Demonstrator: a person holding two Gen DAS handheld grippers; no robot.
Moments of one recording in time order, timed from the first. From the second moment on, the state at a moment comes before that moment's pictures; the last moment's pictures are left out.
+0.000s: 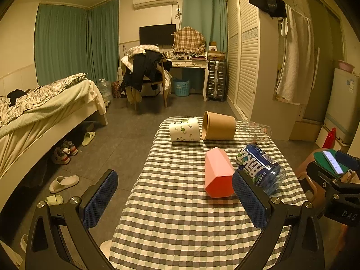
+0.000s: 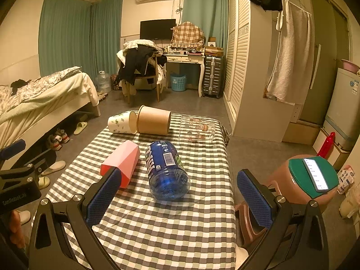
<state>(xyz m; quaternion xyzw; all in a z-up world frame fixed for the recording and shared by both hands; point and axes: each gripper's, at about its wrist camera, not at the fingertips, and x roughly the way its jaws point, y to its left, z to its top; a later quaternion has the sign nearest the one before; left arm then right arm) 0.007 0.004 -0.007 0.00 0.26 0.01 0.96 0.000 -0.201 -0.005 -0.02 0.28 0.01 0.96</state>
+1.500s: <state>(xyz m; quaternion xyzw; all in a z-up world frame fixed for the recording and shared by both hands) 0.029 0.004 -0.017 0.00 0.29 0.02 0.96 0.023 -0.195 -0.003 -0.04 0.27 0.03 0.96</state>
